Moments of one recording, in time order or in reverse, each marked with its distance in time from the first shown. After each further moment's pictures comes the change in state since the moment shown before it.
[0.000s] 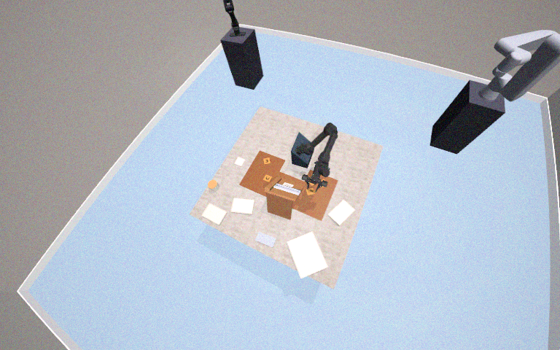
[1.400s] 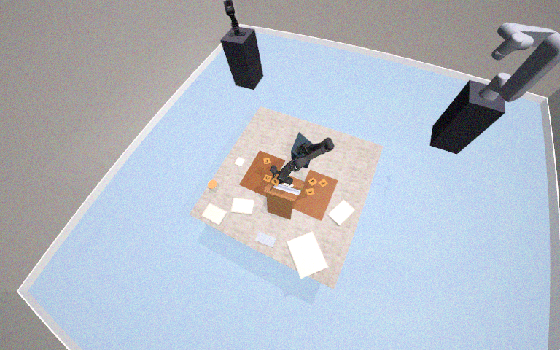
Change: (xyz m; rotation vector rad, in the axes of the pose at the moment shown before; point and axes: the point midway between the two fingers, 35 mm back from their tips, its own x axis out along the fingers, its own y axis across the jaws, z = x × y) arm 0.007 -0.259 0.050 -0.187 0.239 -0.474
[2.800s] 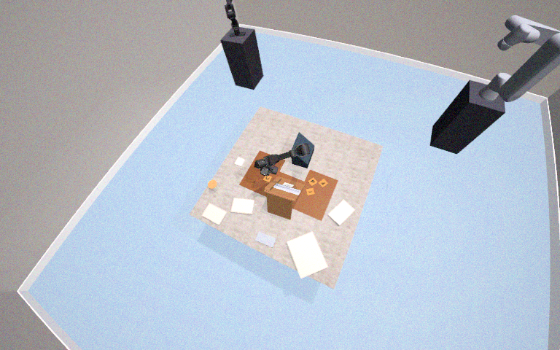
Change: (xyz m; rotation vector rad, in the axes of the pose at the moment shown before) arm 0.106 -0.096 -0.148 -0.149 0.400 0.257
